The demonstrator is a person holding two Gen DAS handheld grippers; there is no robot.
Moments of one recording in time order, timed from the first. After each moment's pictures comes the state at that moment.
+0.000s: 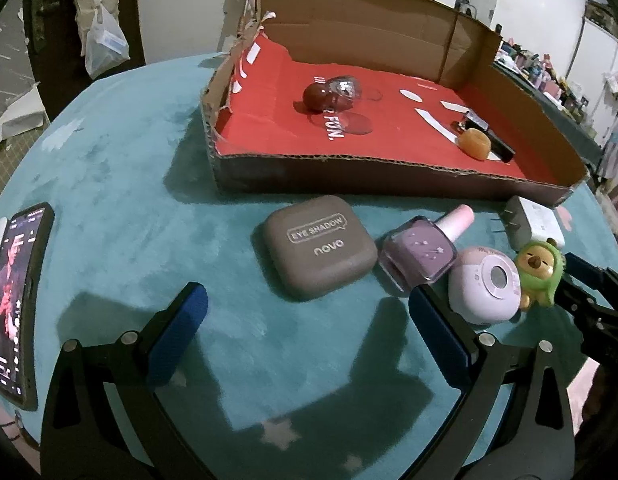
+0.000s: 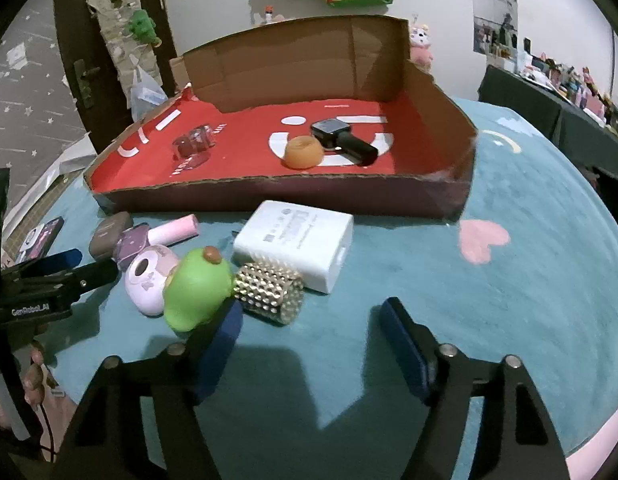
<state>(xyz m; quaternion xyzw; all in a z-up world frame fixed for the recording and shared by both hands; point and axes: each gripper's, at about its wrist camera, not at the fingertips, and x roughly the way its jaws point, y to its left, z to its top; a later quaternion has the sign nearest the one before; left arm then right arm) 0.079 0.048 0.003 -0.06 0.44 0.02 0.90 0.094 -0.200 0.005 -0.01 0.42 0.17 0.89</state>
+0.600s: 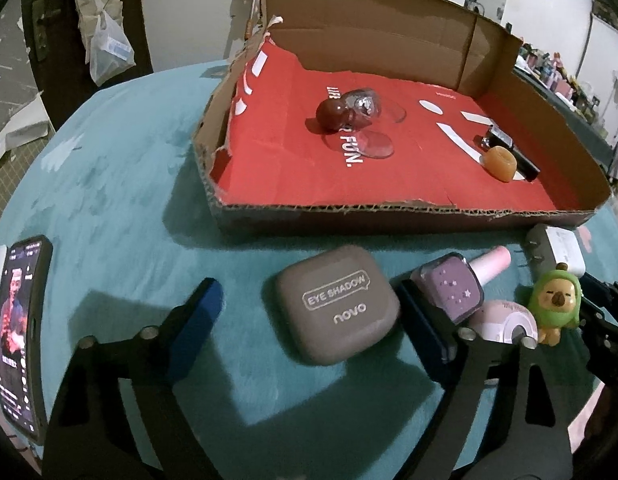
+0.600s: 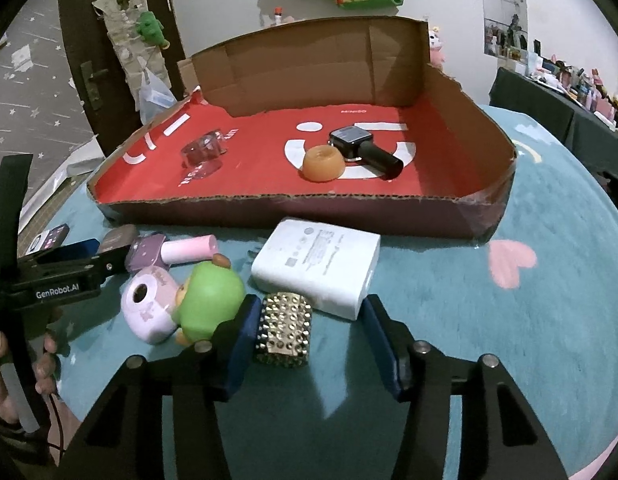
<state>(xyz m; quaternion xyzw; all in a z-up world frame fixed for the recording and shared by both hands) 0.109 0.052 0.005 -0.04 0.44 0.03 0.90 0.110 -0.187 0.003 -0.01 0.41 0.18 0.89</state>
